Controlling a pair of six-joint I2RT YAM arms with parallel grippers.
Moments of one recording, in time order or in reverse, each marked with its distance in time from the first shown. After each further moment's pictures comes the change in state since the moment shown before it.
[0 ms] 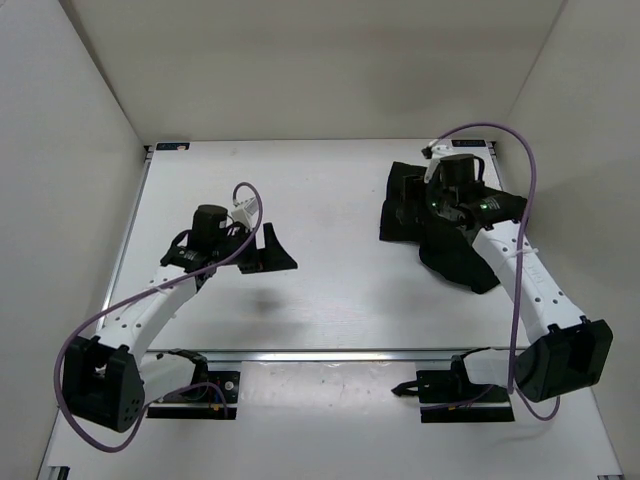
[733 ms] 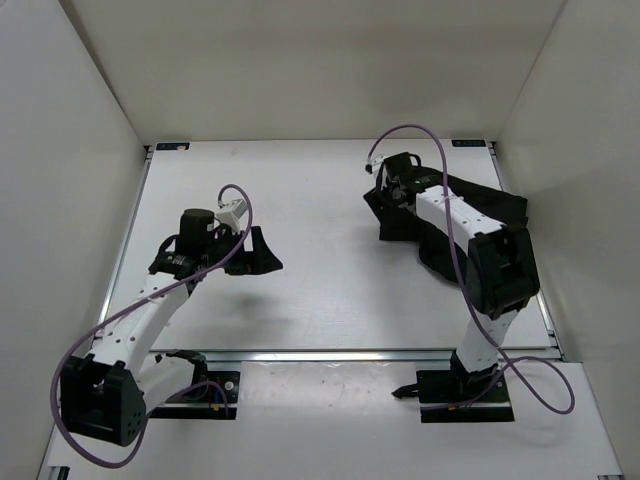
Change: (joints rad) left arm 0.059 -0.097 -0.029 -0.103 -0.098 0.142; right arm 0.102 0.515 0.137 0.139 0.212 -0.461
